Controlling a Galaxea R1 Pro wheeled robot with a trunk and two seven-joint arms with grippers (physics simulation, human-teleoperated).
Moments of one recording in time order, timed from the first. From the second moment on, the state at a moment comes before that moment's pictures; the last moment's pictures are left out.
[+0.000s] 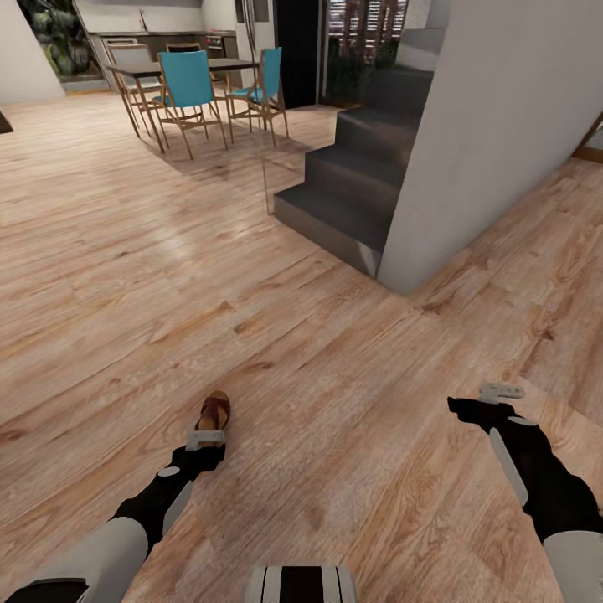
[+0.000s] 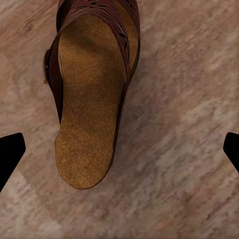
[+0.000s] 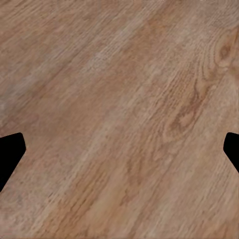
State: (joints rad) left arm -0.71 0.02 0.02 -0.34 0.00 -0.02 0.01; right arm -0.58 -0.26 -0.10 -1.08 -0.13 0.51 -0.05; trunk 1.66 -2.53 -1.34
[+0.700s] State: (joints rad) left arm -0.71 0.03 0.02 -0.34 0.00 -0.02 0.01; right arm -0.58 -0.18 -0.06 -1.08 -0.13 0.47 -0.05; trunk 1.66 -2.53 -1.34
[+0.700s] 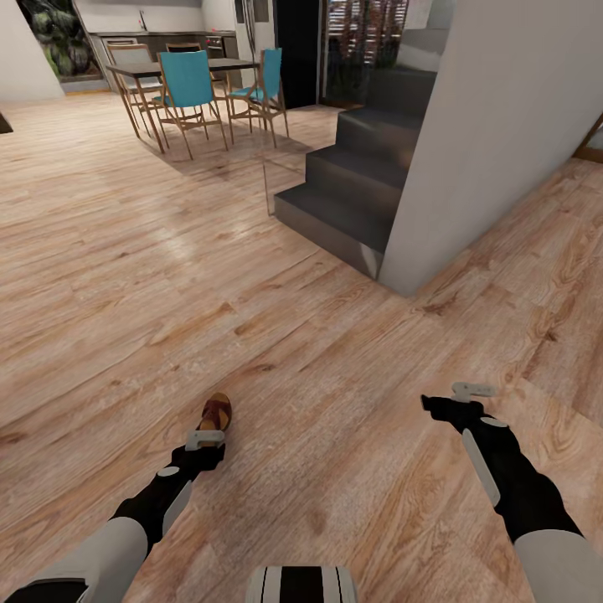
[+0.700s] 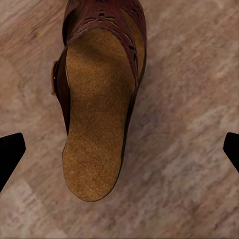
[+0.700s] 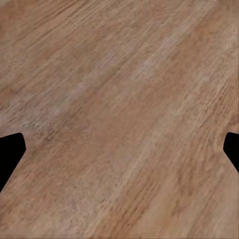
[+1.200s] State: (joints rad) left arm -0.71 0.03 0.02 -0.34 0.00 -0.02 0.01; right arm -0.58 -0.16 -0.05 -1.06 -0.13 0.47 -0.05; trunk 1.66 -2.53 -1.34
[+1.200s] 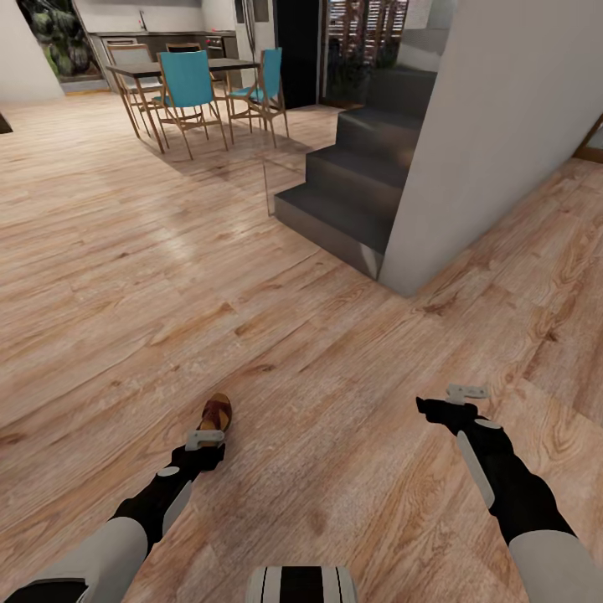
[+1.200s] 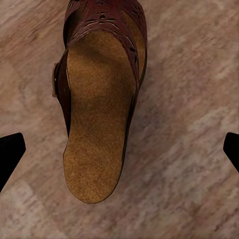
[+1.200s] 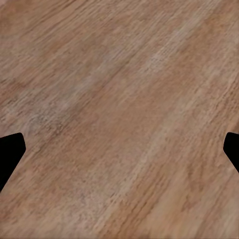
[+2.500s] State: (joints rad) left arm -0.71 0.03 0.02 -0.34 0.00 -0.02 0.01; right arm -0.58 -0.16 -0.05 -1.06 -0.13 0.47 -0.05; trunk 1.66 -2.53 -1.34
